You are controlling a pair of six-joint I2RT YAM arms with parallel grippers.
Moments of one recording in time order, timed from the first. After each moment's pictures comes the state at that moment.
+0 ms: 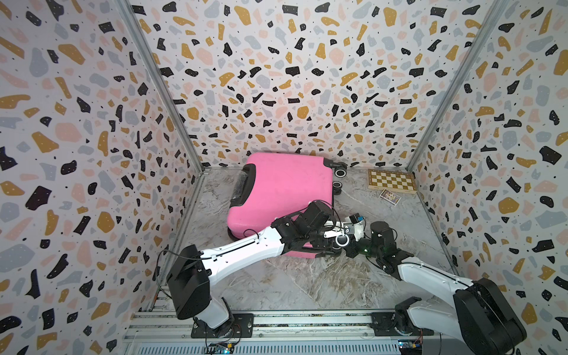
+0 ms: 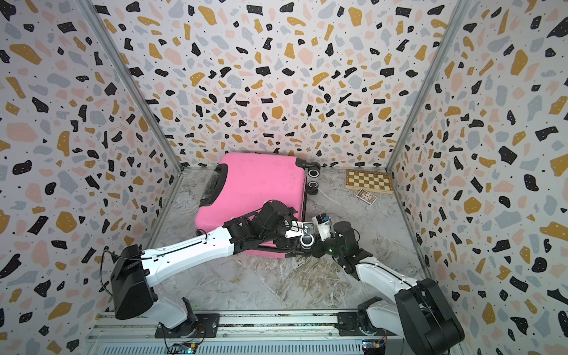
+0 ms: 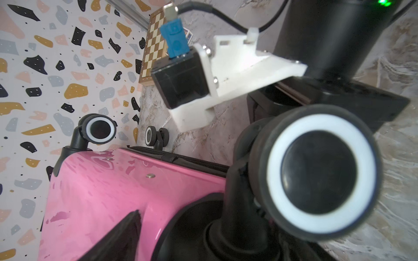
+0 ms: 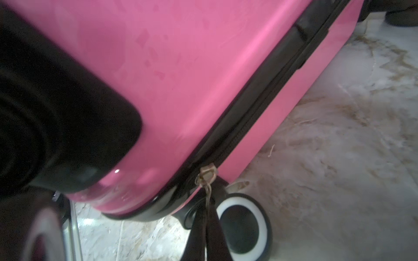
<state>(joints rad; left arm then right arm) -0.98 1.56 1.28 -0.38 -0.14 0.80 0.44 1.15 0.38 0.25 -0.53 0.23</state>
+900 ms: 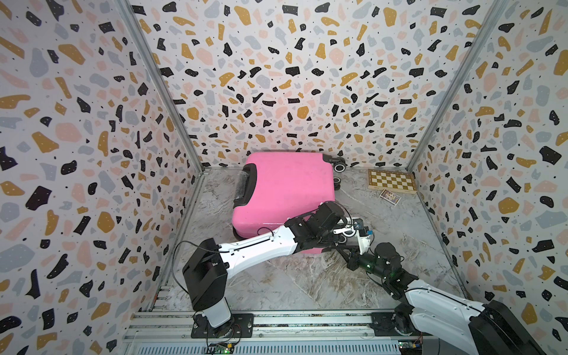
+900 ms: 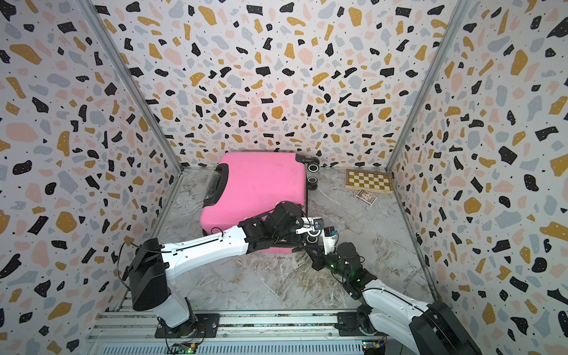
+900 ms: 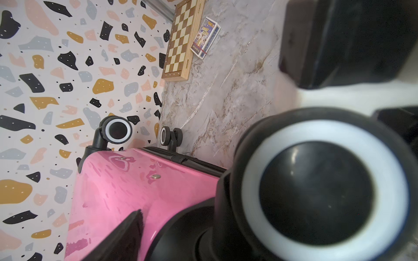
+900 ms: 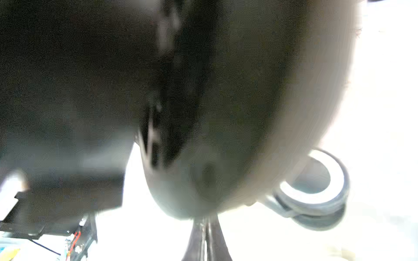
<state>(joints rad) -1.01 1.68 1.36 -0.29 -0.30 0.77 0.59 0.96 0.13 0.53 -0.34 0.52</state>
